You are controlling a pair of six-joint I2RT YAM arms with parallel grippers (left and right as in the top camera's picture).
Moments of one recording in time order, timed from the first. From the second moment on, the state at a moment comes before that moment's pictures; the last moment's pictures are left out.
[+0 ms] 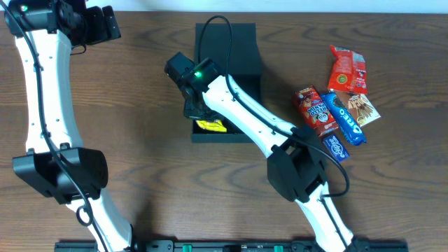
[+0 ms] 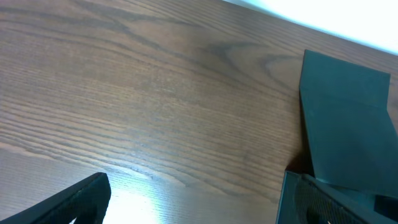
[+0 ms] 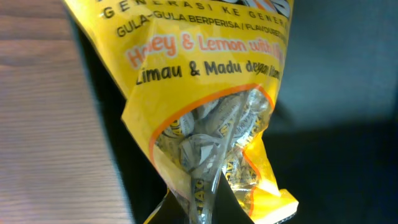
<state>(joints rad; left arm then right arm) 0.16 2.02 2.26 -1.25 0.12 -0.12 0.77 2.33 2.16 -1.27 0.08 0.92</state>
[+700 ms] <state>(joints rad) 0.16 2.02 2.26 -1.24 0.13 -0.12 0.69 2.27 2.16 -1.26 0.04 0.63</state>
